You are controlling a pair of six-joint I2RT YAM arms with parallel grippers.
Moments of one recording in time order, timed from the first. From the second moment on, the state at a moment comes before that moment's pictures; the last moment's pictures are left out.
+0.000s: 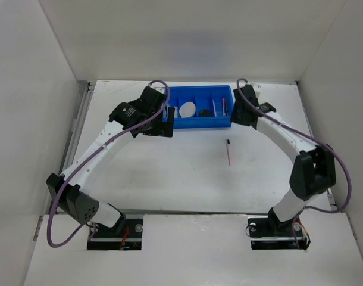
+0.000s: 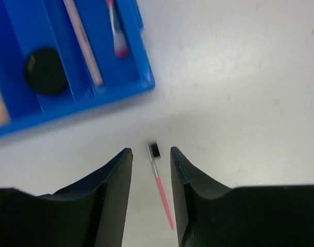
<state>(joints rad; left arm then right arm) -0.60 1.43 1.55 -1.07 -0.24 -0.38 0.37 1.70 1.43 -0.57 0.39 0.52</state>
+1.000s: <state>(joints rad) -0.60 1.43 1.55 -1.06 -0.24 -0.37 0.49 1.75 1.08 -0.48 0.20 0.62</state>
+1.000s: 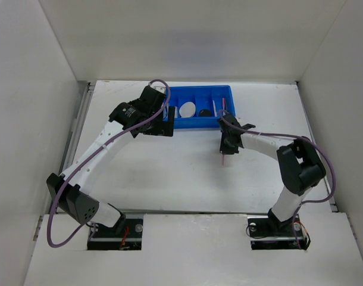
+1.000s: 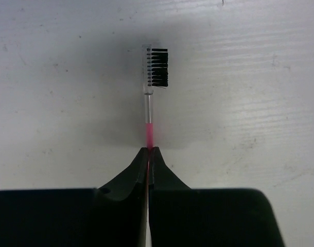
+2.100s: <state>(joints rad) -0.60 1.35 1.55 -1.08 -0.27 -0.37 0.34 2.30 2.28 -0.79 0.39 0.49</state>
